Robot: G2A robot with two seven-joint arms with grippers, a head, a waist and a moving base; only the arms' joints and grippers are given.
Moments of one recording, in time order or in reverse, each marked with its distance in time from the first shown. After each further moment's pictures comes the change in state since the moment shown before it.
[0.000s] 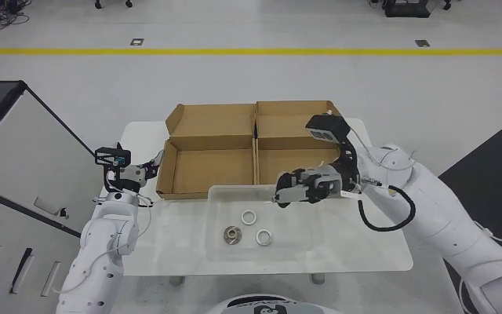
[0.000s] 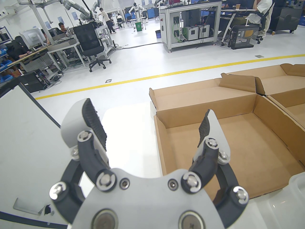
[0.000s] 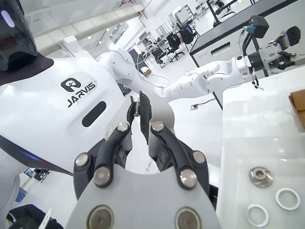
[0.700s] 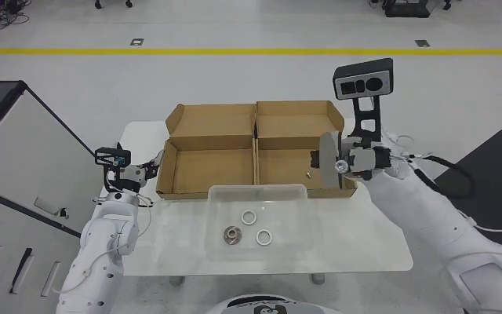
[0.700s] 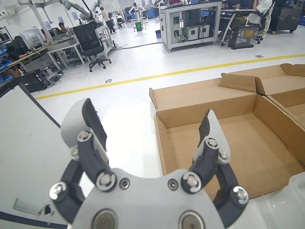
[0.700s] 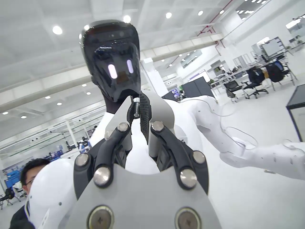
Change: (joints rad) left arm 0.000 0.000 0.000 0.000 0.000 0.000 0.000; right arm 0.090 -0.137 0.022 -0.086 0.610 0.074 0.105
